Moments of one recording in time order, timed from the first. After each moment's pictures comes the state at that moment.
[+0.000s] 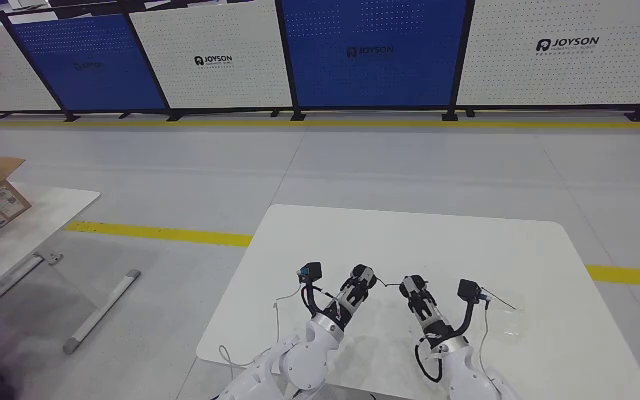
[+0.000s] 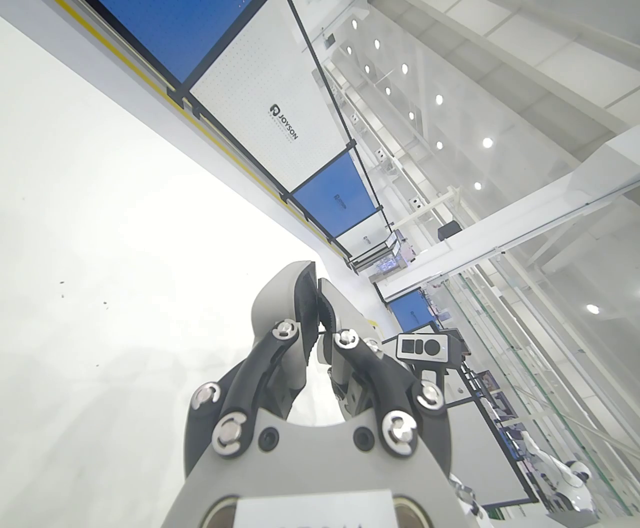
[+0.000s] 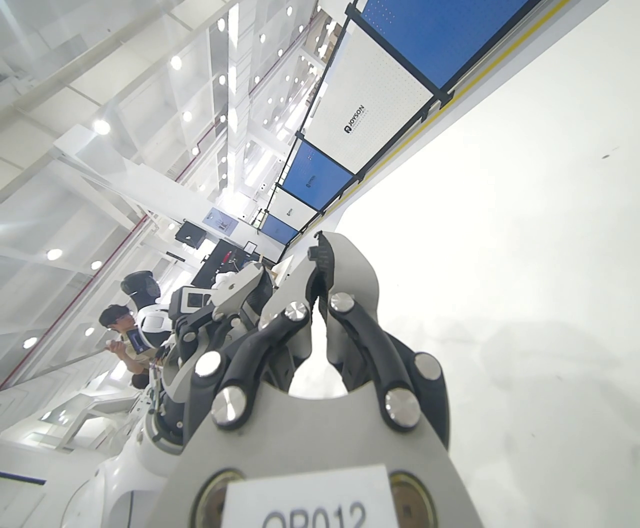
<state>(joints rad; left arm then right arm) 1.42 -1.22 -0.92 -1.61 0.17 -0.06 0.24 -1.42 -1.26 0.98 -1.52 -0.26 -0.16 -0.08</state>
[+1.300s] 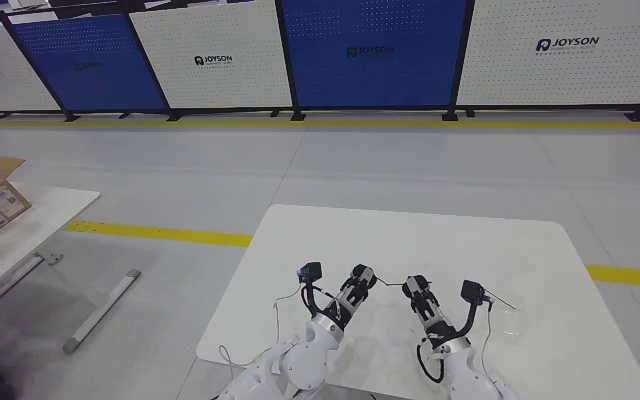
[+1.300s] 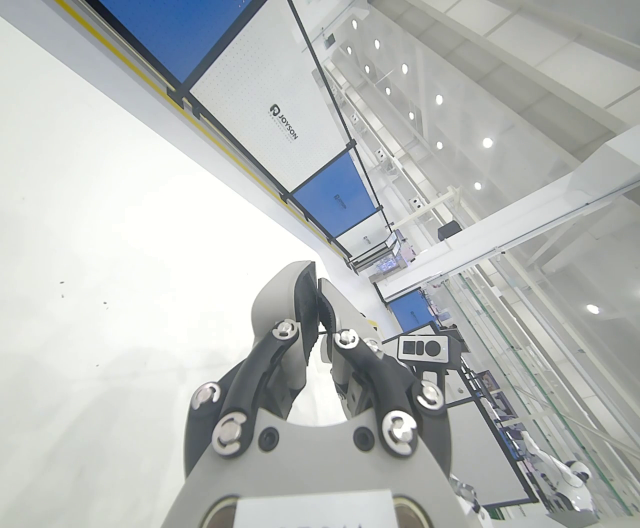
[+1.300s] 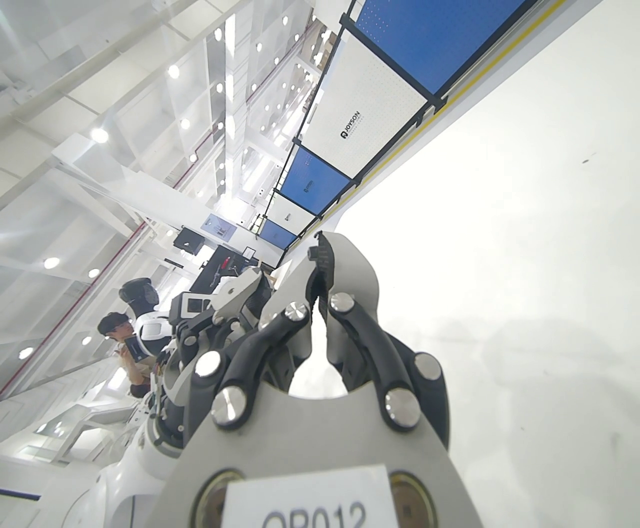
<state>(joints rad) 1.42 -1.22 -0.92 -1.61 0.17 -0.06 0.24 -1.45 -1.28 1.03 -1.53 -0.29 -0.15 -0.06</state>
